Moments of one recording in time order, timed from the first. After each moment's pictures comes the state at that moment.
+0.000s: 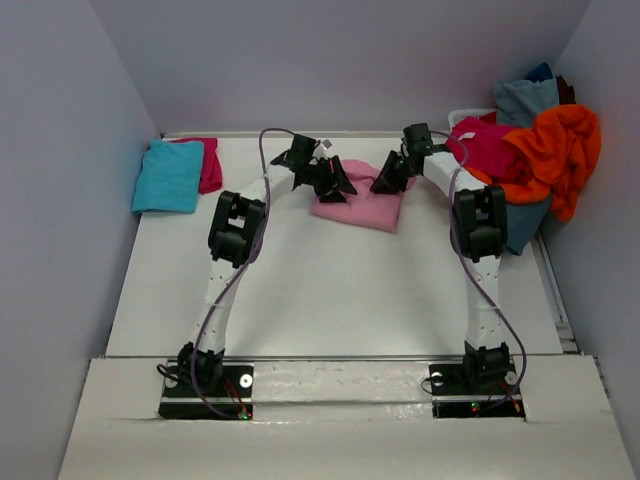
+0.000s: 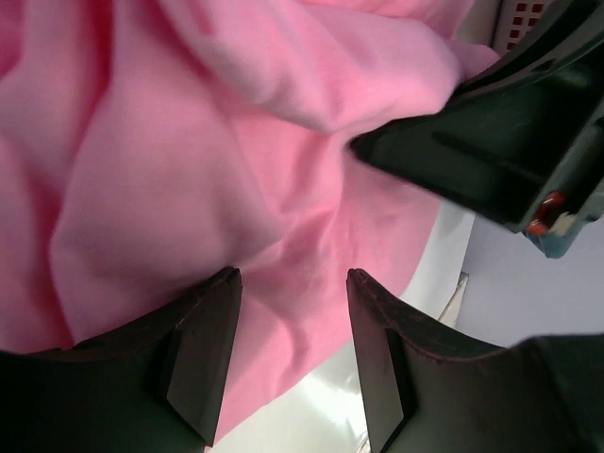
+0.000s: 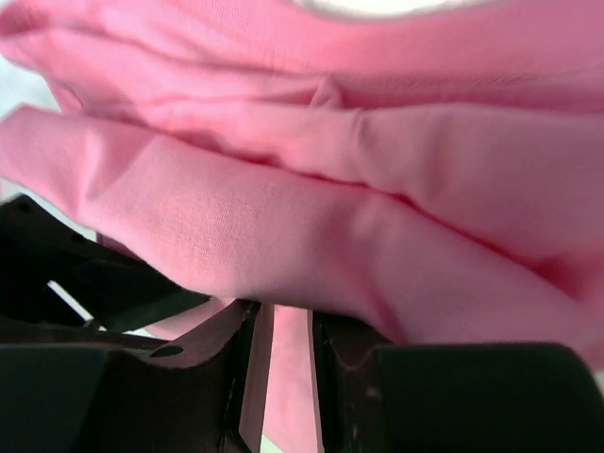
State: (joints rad) left arm -0.39 2.53 2.09 -0.37 0.69 -0.74; right arm 0.18 2.42 2.04 -0.62 -0.38 0.65
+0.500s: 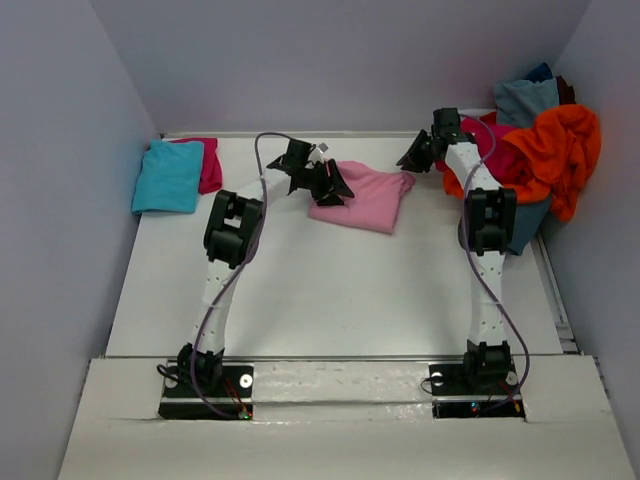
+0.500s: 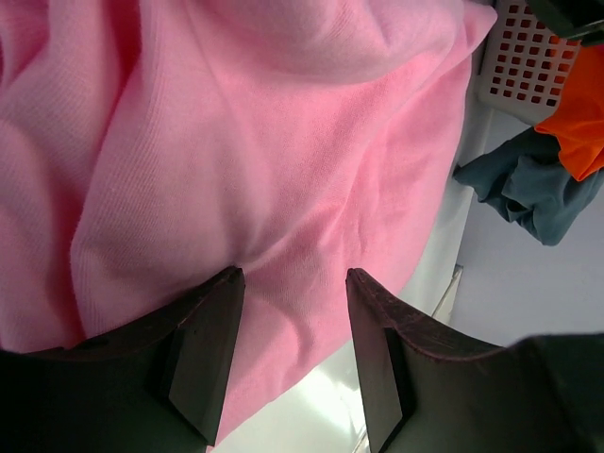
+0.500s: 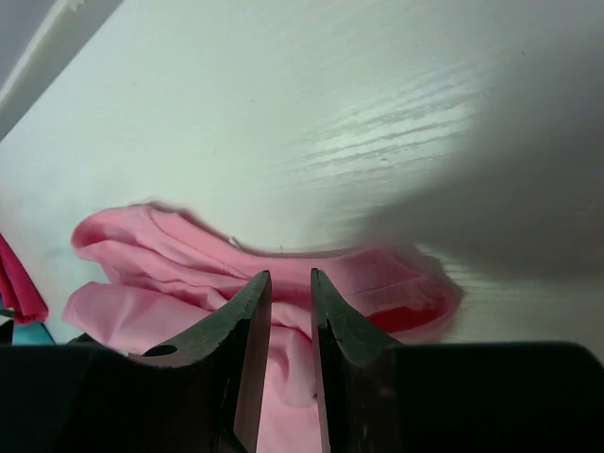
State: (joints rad) left arm -0.38 2.49 1.97 -0.28 0.71 -0.74; right arm 0.05 2.55 2.34 -0.65 -0.32 0.68
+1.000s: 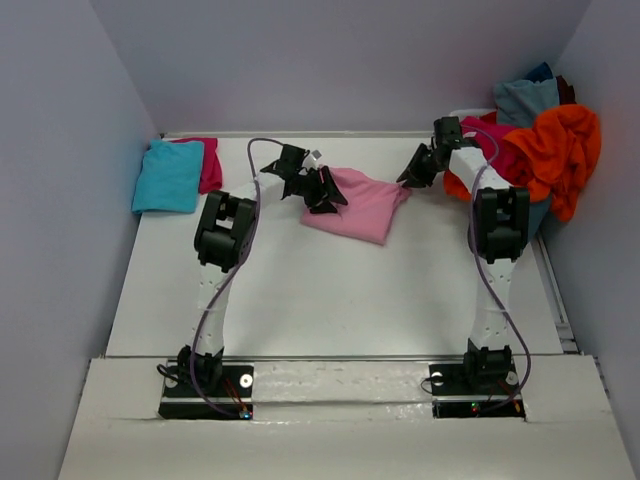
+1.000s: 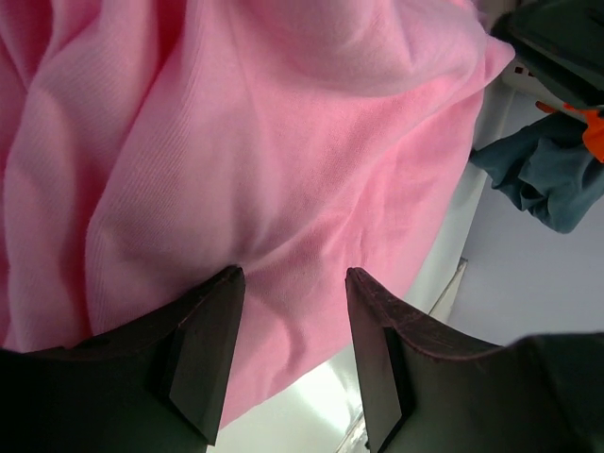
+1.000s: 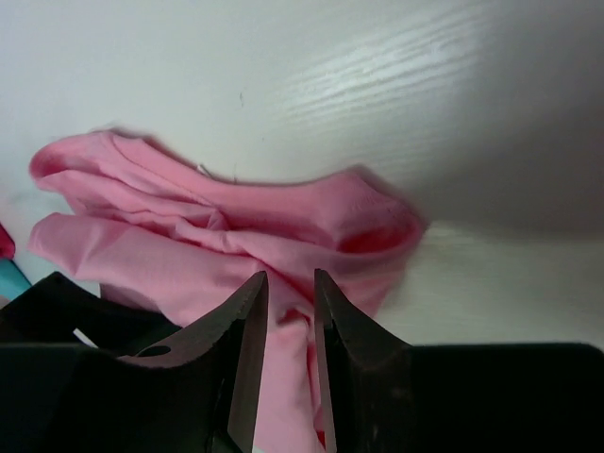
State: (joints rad) left arm -0.37 2.39 1.81 -0.27 0.69 -0.74; right arm 0.05 2.35 2.02 -0.66 -0.35 0.65
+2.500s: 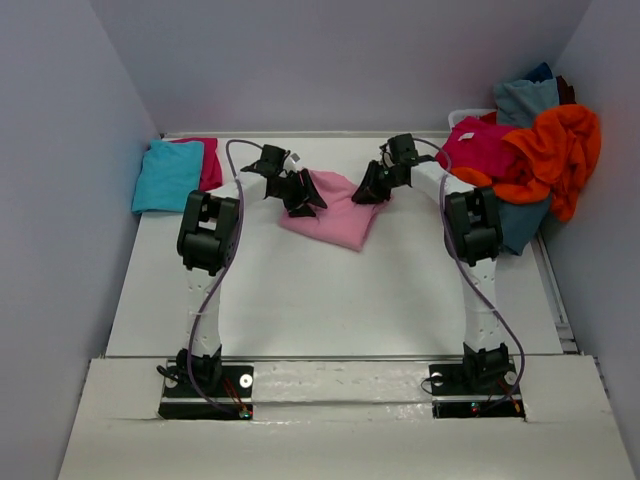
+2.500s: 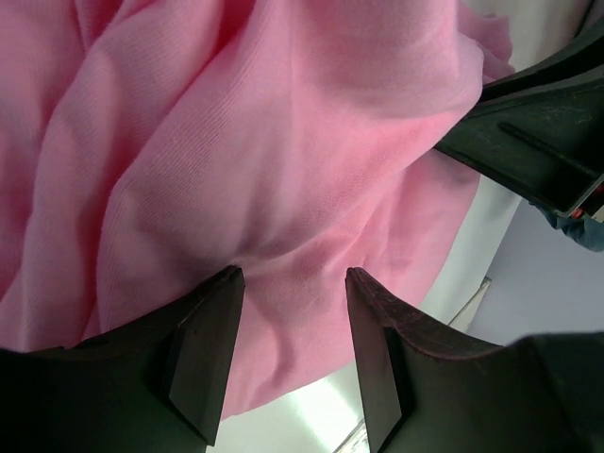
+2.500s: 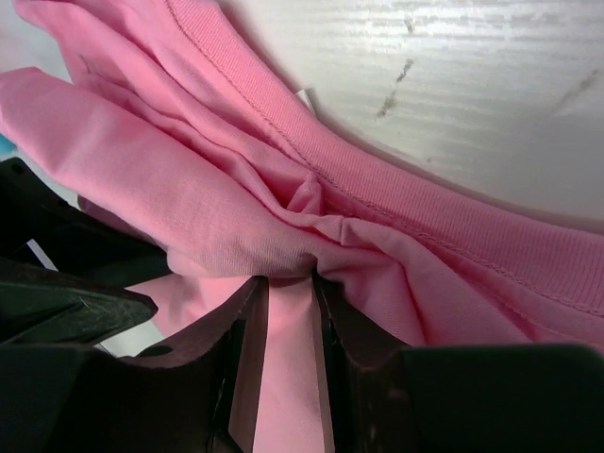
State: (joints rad) left arm -0.29 2.25 1.65 -0.37 0.61 -0.67; right arm 0.26 2.39 1.92 -0.50 -0.49 0.58
